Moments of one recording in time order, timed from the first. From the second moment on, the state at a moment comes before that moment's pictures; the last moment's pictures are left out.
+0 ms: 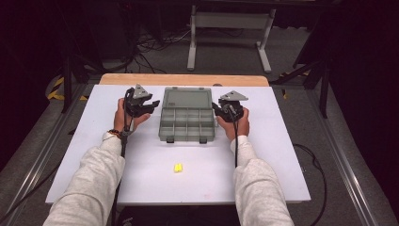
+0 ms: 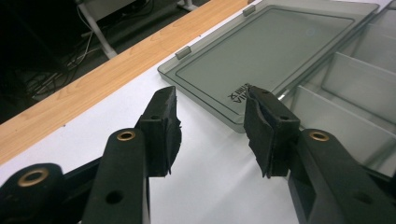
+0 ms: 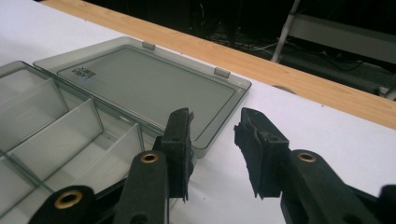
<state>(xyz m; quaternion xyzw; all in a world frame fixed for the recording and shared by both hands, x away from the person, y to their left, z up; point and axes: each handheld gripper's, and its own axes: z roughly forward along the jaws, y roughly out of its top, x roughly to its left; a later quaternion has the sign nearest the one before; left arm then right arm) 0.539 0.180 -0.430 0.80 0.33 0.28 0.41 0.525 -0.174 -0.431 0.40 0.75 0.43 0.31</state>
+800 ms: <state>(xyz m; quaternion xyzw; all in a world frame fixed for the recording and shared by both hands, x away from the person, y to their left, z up) 0.478 0.181 -0.410 0.83 0.21 0.31 0.41 0.464 -0.186 -0.413 0.32 0.76 0.47 0.31</state>
